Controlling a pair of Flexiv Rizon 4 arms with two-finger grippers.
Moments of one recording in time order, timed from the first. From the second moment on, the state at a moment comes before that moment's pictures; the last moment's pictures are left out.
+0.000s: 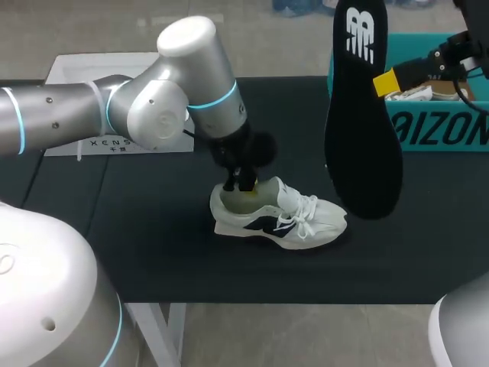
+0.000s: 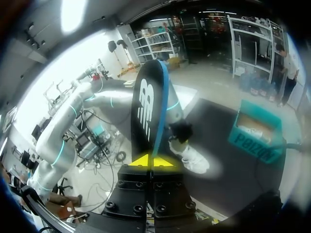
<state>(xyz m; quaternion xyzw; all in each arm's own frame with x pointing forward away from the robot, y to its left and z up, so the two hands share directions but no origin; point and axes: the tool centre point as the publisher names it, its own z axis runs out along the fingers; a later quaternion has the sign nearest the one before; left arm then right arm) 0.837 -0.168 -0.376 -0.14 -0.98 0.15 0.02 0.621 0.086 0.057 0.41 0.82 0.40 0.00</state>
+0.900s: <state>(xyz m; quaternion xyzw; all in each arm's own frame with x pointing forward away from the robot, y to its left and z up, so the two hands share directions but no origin) 0.859 -0.187 -0.308 -0.30 -0.94 0.17 0.01 0.621 0.086 0.058 0.41 0.82 0.40 0.00</state>
